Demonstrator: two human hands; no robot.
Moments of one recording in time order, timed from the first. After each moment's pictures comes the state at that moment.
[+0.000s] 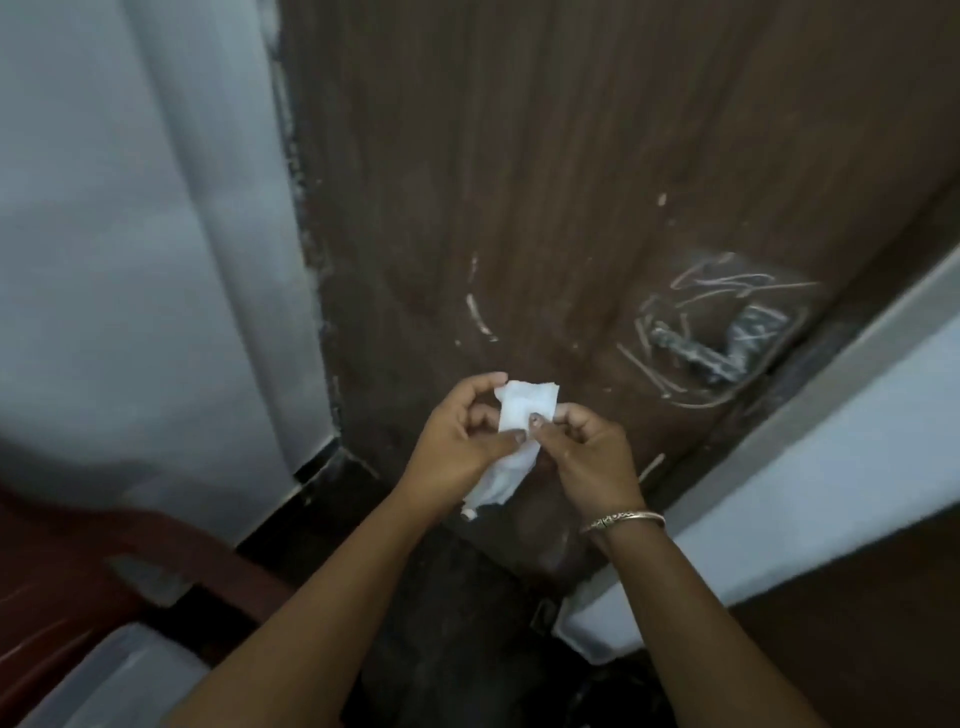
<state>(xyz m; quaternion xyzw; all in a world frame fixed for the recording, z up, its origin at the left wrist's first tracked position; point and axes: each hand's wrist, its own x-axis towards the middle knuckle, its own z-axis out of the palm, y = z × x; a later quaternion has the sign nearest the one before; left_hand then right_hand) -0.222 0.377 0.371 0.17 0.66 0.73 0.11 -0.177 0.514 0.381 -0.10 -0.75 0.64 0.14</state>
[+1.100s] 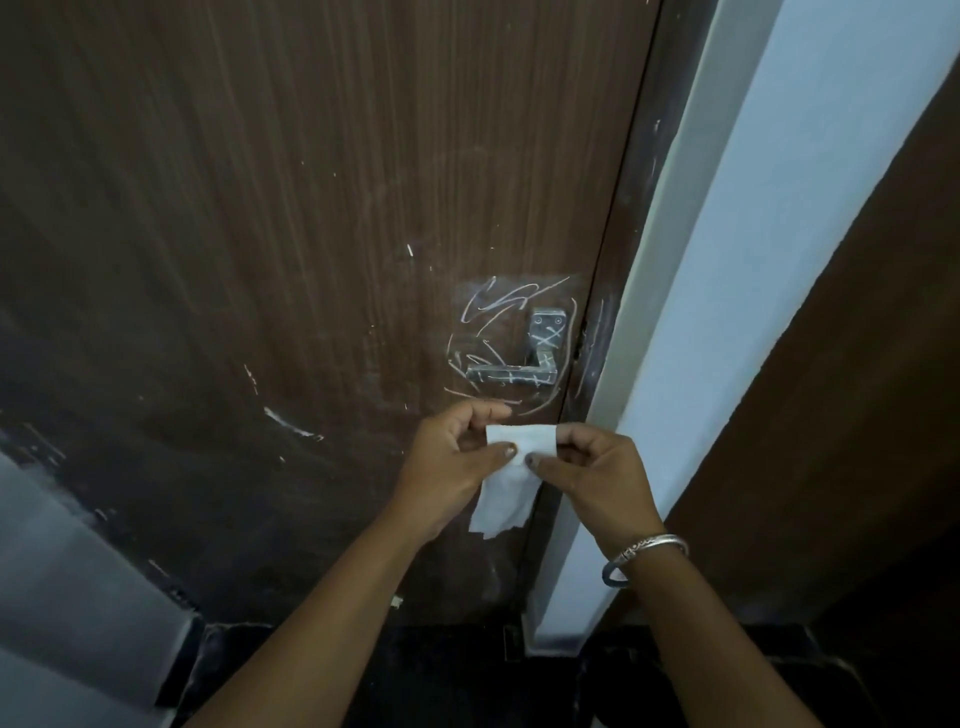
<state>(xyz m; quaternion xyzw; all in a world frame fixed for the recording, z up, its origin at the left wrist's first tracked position) -0.273 0.506 0.409 0.38 0.61 0.64 0.25 -0.151 0.608 0.401 -0.25 -0.68 0.61 0.32</state>
